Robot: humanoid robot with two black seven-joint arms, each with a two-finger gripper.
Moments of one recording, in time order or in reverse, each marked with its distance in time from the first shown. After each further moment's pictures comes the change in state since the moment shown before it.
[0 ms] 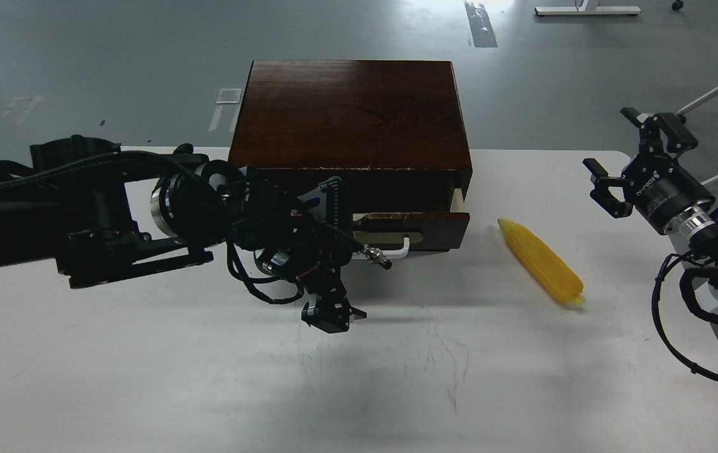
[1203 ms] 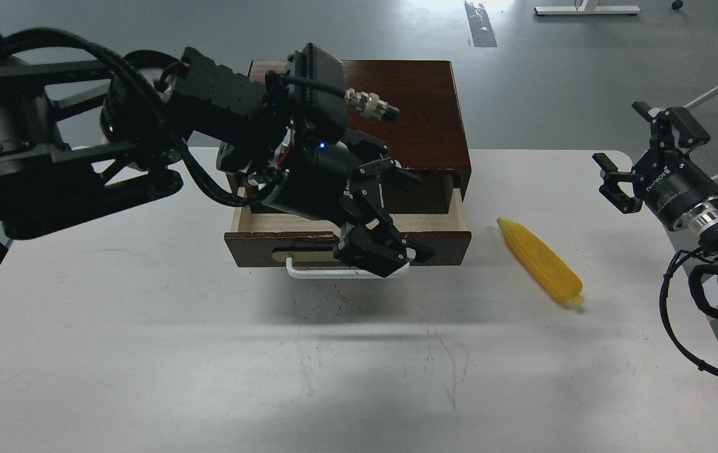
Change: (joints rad) left arm -0.100 0.131 -0.232 -0.016 -0.450 0.001 0.000; right arm 0.000 -0.018 0.014 0.004 0.000 0.000 0.000
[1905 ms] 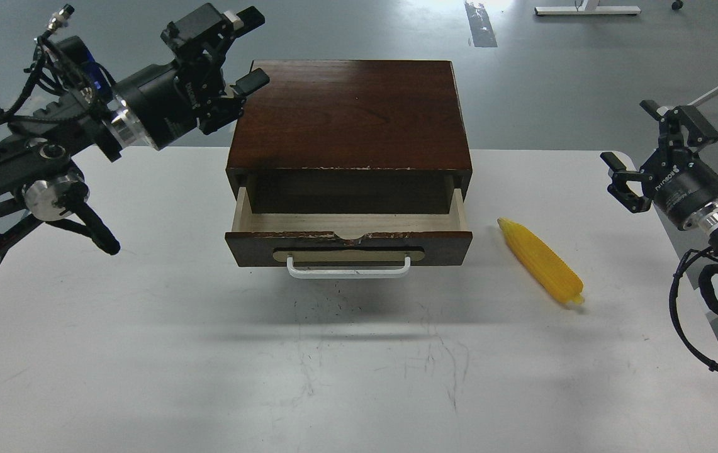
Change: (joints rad) left arm 0.436 0.145 -0.109 0.351 -1.366 0.235 0.000; right arm -0.001 -0.031 -0.005 0.011 0.000 0.000 0.000
